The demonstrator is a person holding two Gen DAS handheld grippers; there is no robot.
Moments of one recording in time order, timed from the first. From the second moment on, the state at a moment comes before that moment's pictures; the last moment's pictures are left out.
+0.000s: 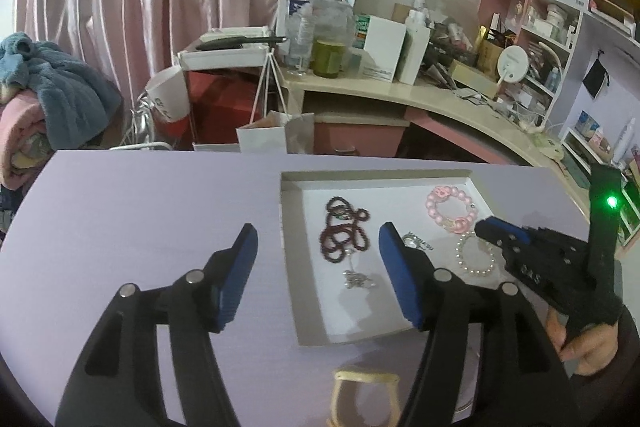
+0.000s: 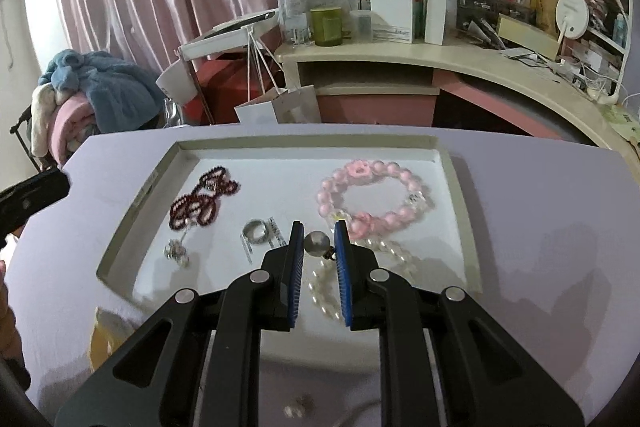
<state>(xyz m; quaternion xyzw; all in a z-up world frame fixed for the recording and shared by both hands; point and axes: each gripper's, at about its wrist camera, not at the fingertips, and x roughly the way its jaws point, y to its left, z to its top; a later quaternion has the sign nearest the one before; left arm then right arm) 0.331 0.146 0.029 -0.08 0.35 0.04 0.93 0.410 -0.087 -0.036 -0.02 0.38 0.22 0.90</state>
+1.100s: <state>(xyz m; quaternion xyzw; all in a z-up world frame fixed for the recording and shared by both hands) 0.233 0.152 0.019 -0.09 0.33 0.06 0.94 0.323 -0.176 -0.013 0.03 0.33 0.17 0.93</state>
